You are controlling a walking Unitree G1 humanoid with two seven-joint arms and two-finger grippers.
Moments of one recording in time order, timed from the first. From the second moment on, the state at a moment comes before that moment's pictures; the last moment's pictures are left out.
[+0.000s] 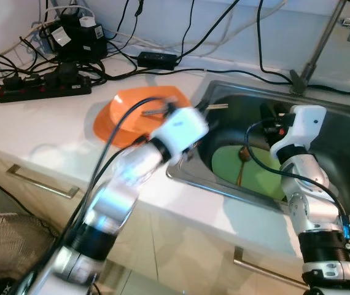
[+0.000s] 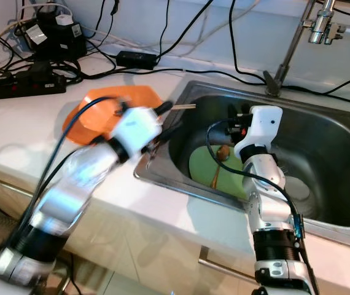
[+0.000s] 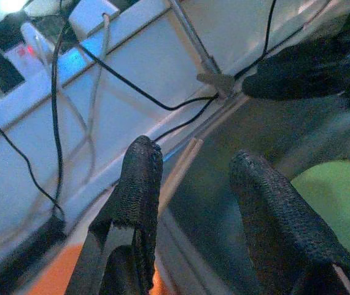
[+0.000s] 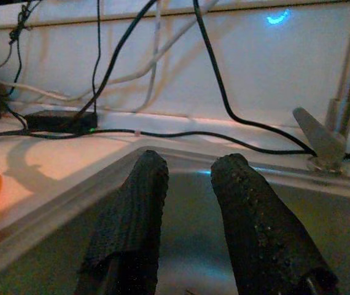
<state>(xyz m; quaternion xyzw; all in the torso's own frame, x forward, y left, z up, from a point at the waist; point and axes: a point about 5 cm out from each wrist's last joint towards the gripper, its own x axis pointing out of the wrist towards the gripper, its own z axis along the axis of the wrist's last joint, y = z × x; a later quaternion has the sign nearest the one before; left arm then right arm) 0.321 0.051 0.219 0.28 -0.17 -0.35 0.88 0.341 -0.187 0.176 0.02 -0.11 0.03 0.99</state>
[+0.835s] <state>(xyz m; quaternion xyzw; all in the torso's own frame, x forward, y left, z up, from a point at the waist) 0.375 0.011 0.215 0.43 -0.13 -0.30 0.84 0.335 -0.187 0.178 0.03 -0.12 0.02 0.99</state>
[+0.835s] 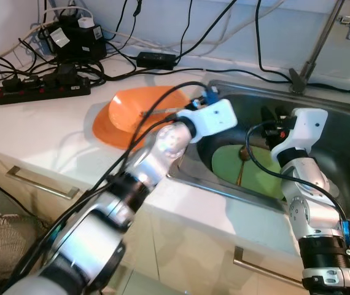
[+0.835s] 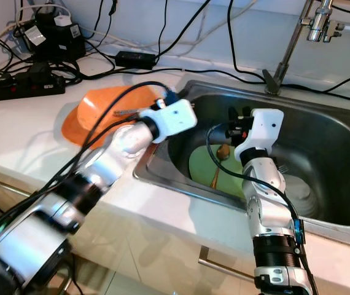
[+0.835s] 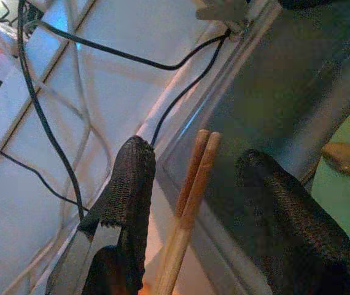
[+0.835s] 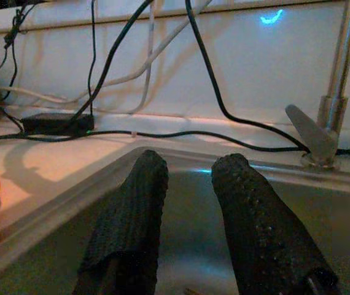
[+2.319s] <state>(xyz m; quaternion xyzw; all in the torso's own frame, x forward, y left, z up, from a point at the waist) 0.387 0.015 0.258 0.47 -0.23 -0.22 0.82 0.335 -0.187 0.177 0.03 -0.11 0.02 0.99</state>
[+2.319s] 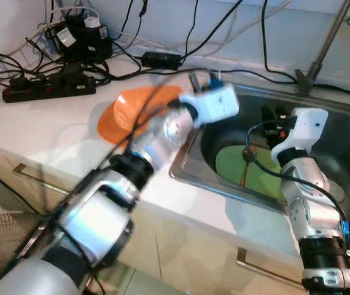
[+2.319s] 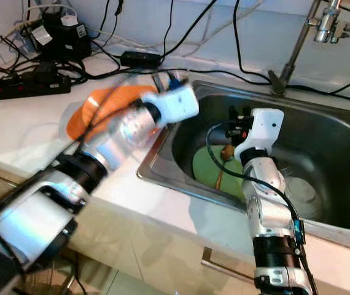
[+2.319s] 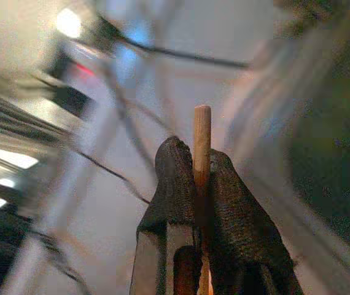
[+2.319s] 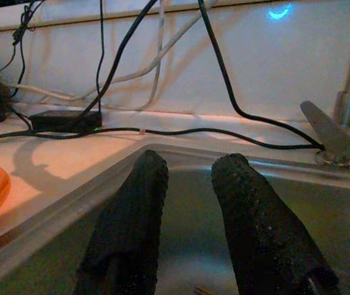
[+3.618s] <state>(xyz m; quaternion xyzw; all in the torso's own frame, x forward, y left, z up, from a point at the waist) 0.345 0.027 0.316 -0.04 -0.26 -0.39 0.88 0.317 -0.156 0.218 0.07 -0.17 0.25 0.95</state>
